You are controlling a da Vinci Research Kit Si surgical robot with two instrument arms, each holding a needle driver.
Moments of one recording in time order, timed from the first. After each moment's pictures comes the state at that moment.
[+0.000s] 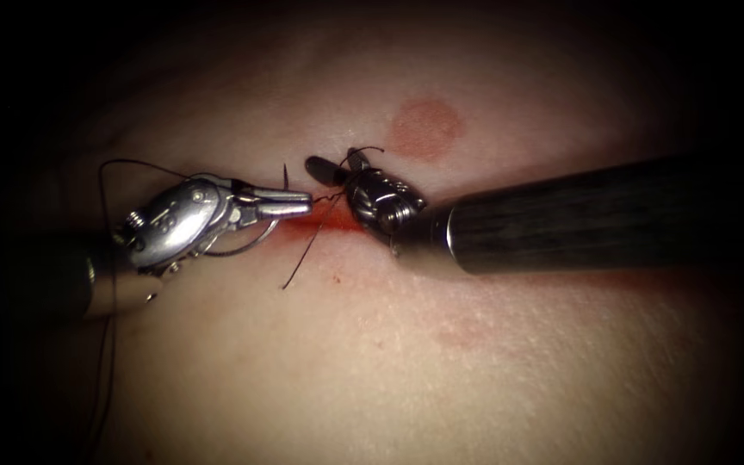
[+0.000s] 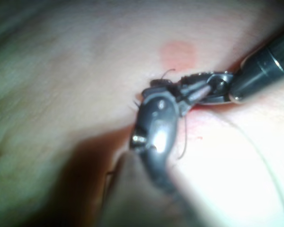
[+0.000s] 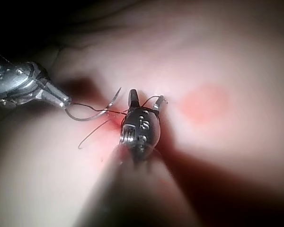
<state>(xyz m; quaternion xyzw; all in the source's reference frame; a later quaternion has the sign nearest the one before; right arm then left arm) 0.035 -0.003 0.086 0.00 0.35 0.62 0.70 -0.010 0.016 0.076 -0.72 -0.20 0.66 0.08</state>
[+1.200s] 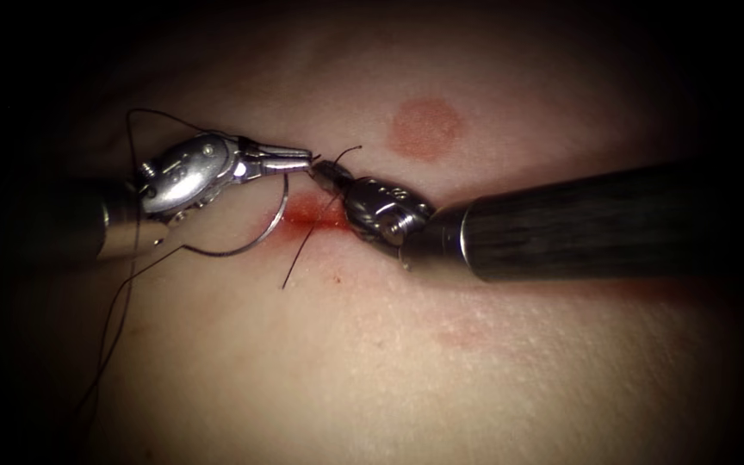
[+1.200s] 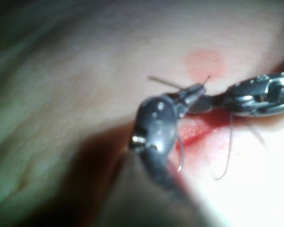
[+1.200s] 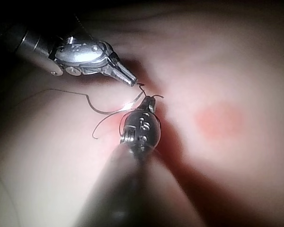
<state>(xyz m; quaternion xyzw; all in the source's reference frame) 0.036 -0.004 0.080 -0.02 0.36 0.55 0.75 -0.009 0.021 0.083 -0.67 -0.18 0.71 0.11</state>
